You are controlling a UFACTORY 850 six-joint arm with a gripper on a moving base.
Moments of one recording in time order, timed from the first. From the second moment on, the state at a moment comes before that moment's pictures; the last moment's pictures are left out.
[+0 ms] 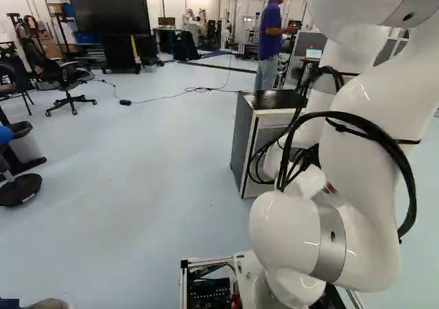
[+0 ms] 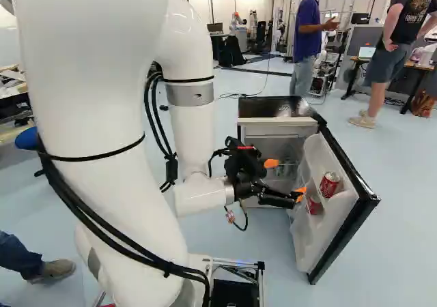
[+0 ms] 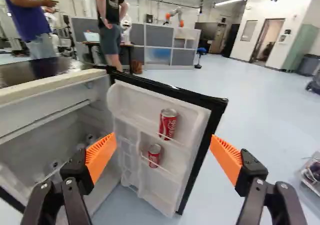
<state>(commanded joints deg) -25.1 -11.1 -4.5 32.7 85.6 0.0</state>
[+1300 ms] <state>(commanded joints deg) -17.8 -26.9 -20.2 19.4 85.6 0.0</state>
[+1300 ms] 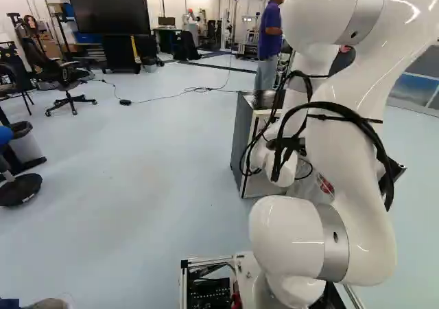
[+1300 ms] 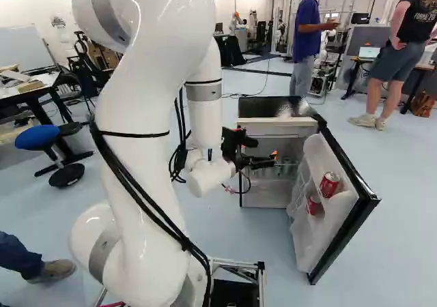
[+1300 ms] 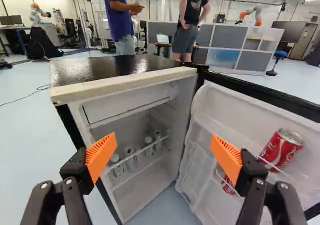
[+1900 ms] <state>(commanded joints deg) -17.9 -33.2 -22.8 20.0 85.6 0.0</state>
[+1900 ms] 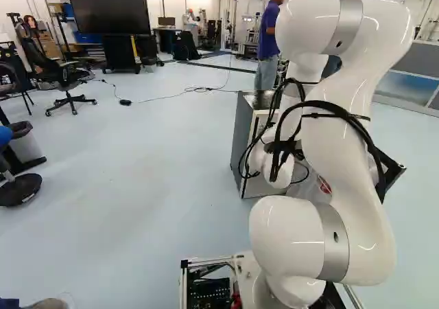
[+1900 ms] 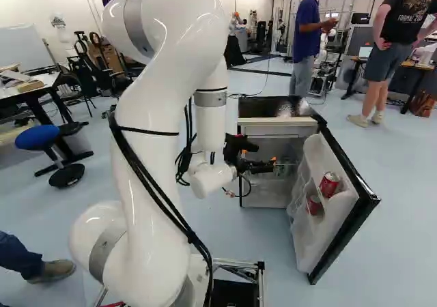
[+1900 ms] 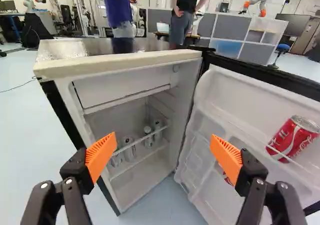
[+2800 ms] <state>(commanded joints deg) -22.7 -37.2 -27.5 24.9 88.0 0.0</state>
